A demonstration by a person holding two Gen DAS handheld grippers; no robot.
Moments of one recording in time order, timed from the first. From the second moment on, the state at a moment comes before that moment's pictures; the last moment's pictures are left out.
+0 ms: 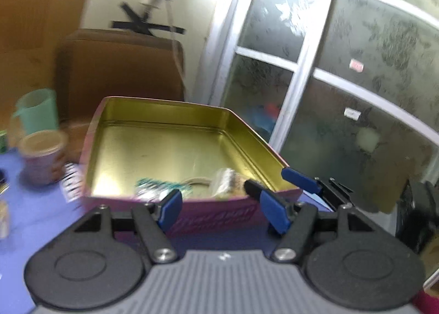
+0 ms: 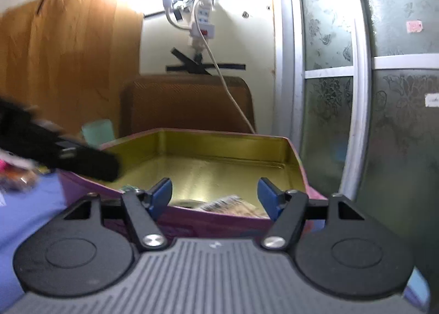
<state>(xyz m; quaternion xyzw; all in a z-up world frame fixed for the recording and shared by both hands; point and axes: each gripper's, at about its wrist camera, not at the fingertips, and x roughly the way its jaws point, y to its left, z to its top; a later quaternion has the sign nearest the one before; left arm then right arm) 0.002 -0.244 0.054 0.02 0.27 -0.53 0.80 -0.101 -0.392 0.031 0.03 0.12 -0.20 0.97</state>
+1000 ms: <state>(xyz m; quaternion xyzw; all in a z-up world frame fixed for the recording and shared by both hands) 0.042 0.026 -0.008 -0.20 0.28 -0.28 0.90 0.115 -0.177 0.048 -0.06 0.24 0.14 0.96</state>
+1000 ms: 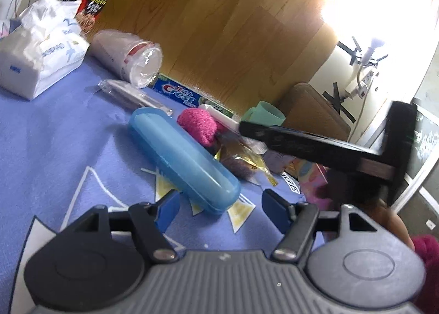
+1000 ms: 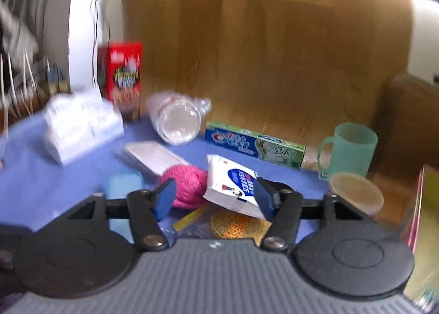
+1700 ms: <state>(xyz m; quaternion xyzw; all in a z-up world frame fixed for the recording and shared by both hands) 0.039 0.024 -0.005 -0.20 0.29 -0.27 0.90 -0.064 -0.261 0.026 -0.09 0.22 0.09 0.97</state>
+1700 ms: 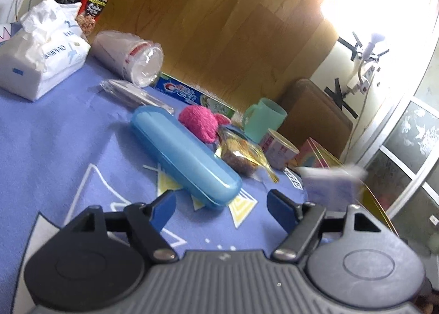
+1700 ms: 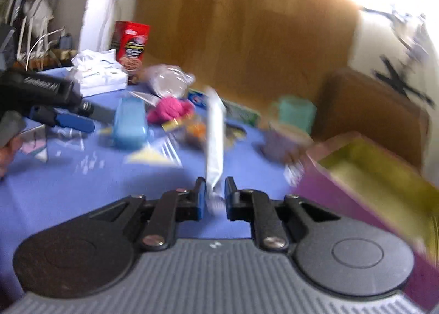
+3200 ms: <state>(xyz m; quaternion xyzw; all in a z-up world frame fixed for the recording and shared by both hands) 0.003 -0.233 0.086 0.02 0.26 -0.51 0.82 -0.124 -0.331 0.045 -0.01 0.09 0.00 1.00</state>
